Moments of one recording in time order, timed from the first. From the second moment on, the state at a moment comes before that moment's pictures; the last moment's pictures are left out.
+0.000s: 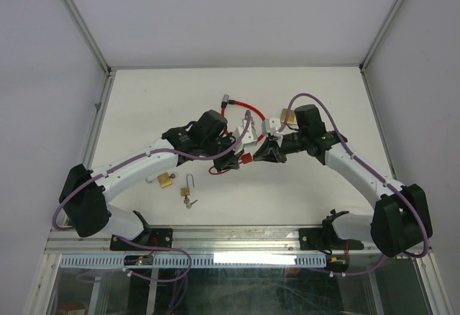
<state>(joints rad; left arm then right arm) -0.85 1.42 1.12 -0.51 0.43 0.29 0.43 1.25 0.84 -0.37 -1.08 -0.76</state>
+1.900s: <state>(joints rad) -0.89 1.35 0.89 -0.13 0.25 0.38 0.36 1.35 0.94 -0.61 -1.08 -0.77</state>
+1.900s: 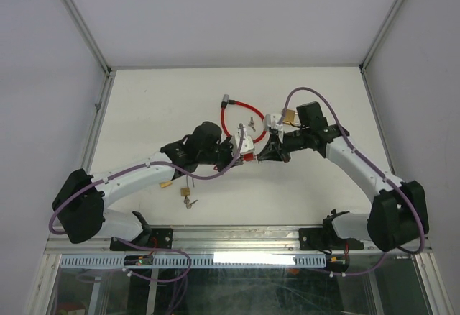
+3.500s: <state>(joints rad) -0.77 1.36 0.87 -0.16 0.59 0.21 0.17 1.26 0.91 -0.69 -1.15 -0.94</state>
